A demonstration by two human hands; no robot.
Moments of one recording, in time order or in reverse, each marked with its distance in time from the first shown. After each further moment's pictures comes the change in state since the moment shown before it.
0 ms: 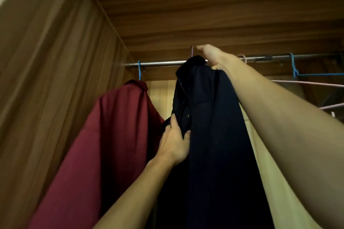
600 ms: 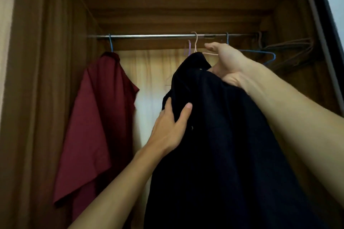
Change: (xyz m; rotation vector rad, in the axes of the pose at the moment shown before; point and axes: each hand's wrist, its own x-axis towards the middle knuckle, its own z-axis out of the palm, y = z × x) left_hand -0.196 0.100 -0.029 -0.331 -0.200 0.055; right_hand -0.252 -0.023 -0.076 0.241 0.094 0.416
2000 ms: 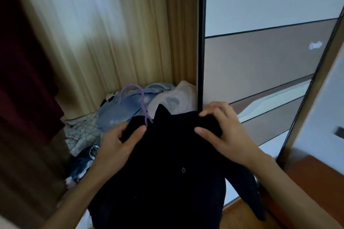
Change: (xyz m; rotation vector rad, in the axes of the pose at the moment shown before) left_hand -0.357 0.054 0.147 -0.364 -0.292 -0.415; right_hand -0.382 0.267 -0.282 -1.079 0.030 -0.258
